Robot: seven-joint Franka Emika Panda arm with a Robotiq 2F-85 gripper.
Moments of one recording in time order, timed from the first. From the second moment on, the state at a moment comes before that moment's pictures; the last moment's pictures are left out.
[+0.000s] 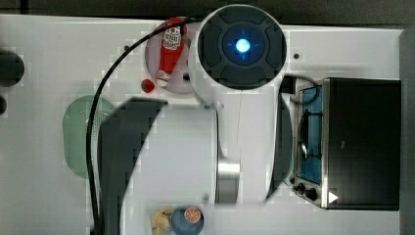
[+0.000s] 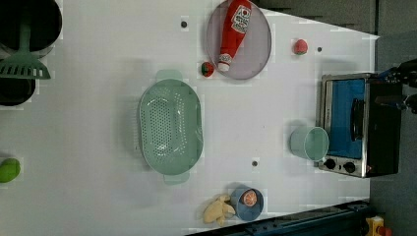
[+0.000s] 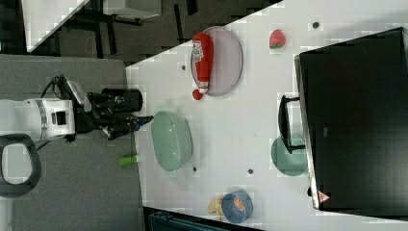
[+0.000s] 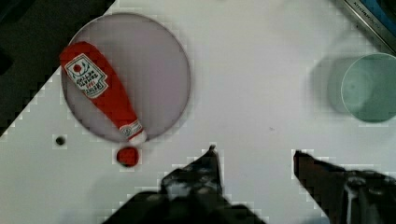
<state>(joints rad) -0.01 -0.04 0.01 -1.80 0.01 0.17 0.05</state>
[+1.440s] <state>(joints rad) 0.01 -0.10 0.52 -2.18 0.01 0.33 0.52</state>
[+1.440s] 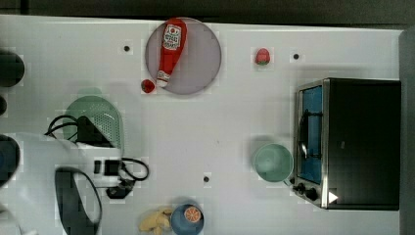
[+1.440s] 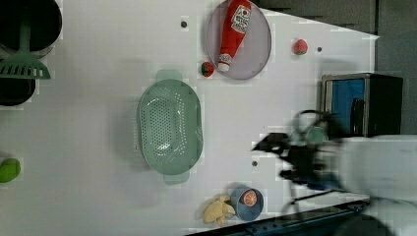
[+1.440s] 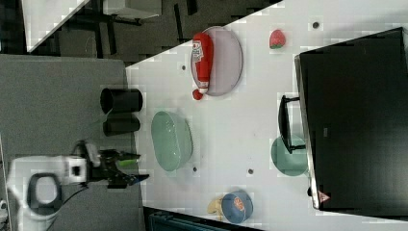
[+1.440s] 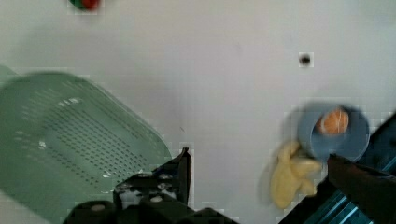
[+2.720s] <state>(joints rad) 0.05 0.56 0.51 -2.15 -0.17 0.97 1.25</state>
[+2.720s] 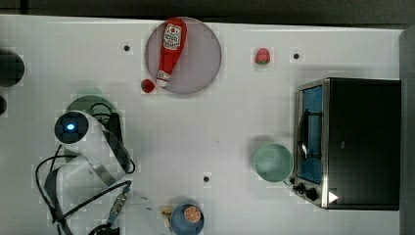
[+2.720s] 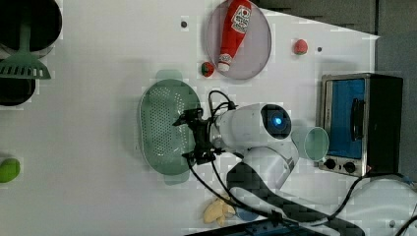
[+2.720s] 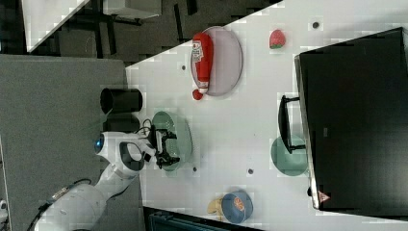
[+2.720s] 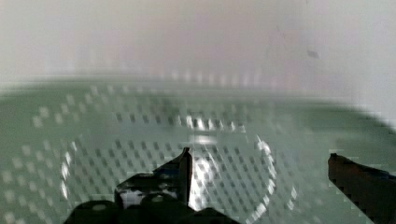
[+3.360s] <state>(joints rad) 0.06 0.54 0.43 -2.15 -0.17 1.01 1.26</state>
